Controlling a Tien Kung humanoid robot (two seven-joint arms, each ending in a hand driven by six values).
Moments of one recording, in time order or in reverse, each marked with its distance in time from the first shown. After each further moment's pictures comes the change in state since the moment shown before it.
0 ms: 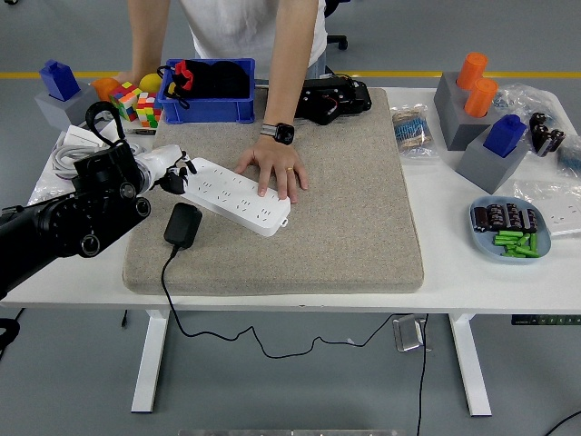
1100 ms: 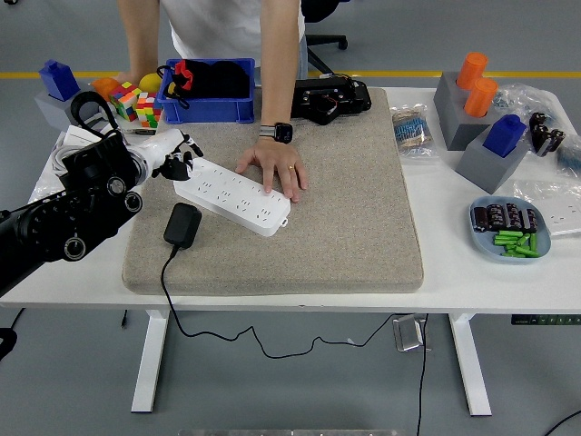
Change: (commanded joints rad) left arm 0.107 0.072 -0.277 -0.233 0.126 0.020 -0.003; right arm -0.007 0.006 0.013 0.000 -0.004 -0.001 0.001
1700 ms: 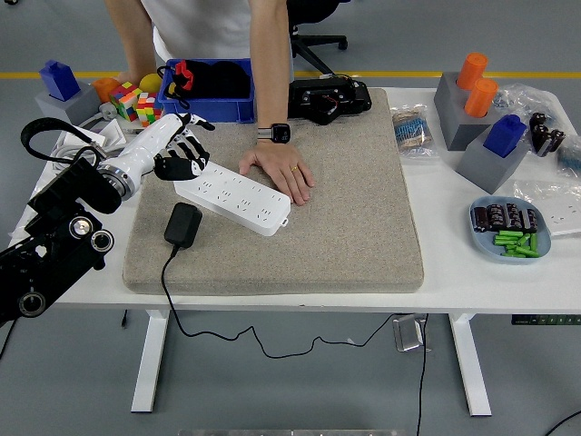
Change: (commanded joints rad) left arm 0.295 0.083 -0.217 -0.389 0.065 0.187 -0.155; right arm 0.001 0.003 0.008 0.001 -0.007 -0.002 0.000
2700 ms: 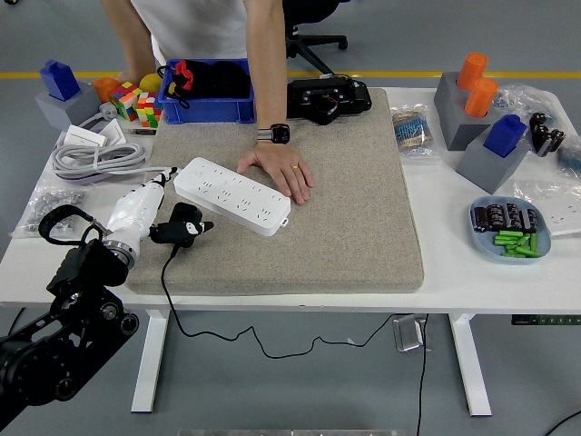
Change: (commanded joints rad) left arm 0.252 -0.129 -0.061 0.012 0.407 0.116 0.225; right arm -0.004 0.007 -0.010 0.000 0.000 -0.001 0.000
